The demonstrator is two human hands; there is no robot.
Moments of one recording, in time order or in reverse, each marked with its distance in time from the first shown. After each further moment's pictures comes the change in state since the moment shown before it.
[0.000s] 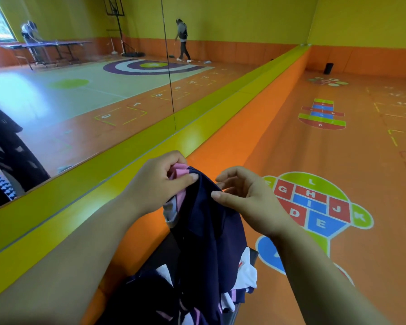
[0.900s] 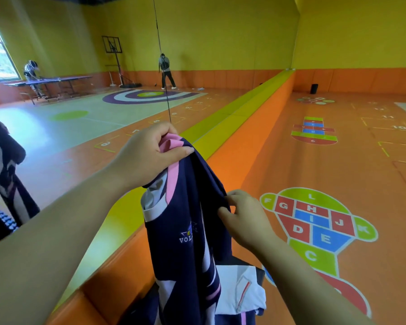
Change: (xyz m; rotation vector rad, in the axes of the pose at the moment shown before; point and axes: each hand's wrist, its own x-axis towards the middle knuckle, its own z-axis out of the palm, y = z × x) left_hand 0.025 0.057 -0.068 0.114 0.106 0.144; right_hand -0.001 0.005 0.023 -0.810 0.253 0.013
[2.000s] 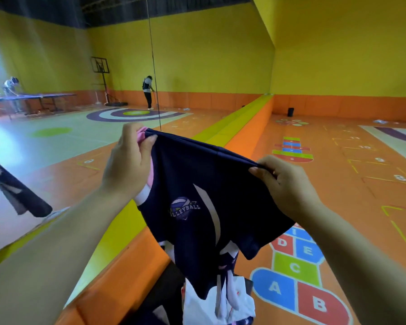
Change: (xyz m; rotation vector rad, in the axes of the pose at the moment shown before) left_hand -0.025 0.001 -0.021 0.094 0.489 0.084; right_hand -0.023 -0.030 -0.115 -0.056 0.293 -0.171
